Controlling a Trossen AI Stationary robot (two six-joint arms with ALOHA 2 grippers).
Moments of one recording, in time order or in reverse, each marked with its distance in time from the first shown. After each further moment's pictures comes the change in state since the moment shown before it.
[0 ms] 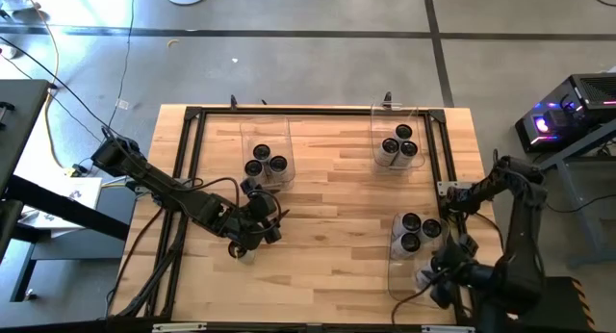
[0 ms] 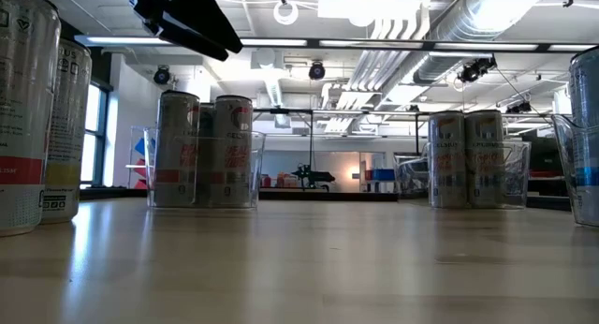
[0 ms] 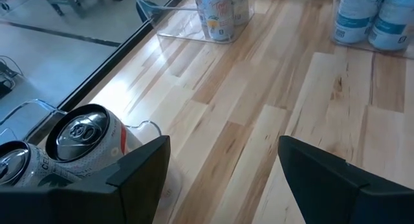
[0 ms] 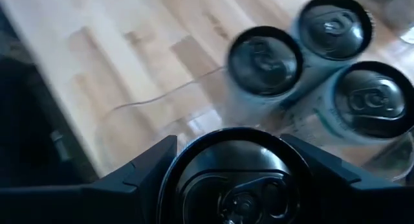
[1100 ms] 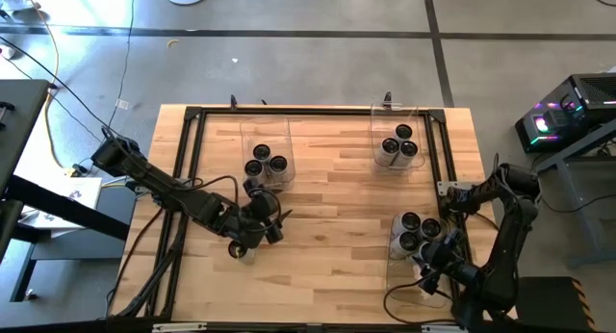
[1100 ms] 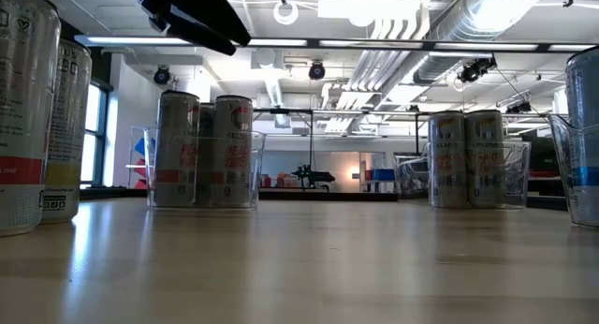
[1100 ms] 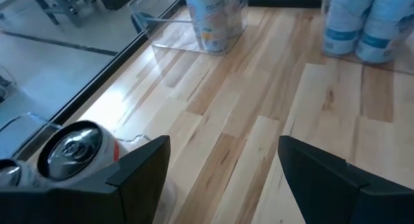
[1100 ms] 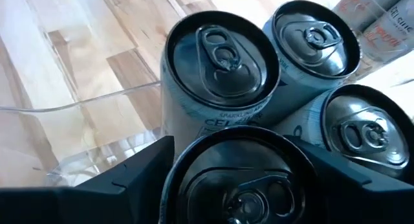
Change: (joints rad) left arm 0.010 0.000 0.000 0.069 0.007 0.059; right arm -0.001 0.069 -0.241 0.036 0.105 -0.029
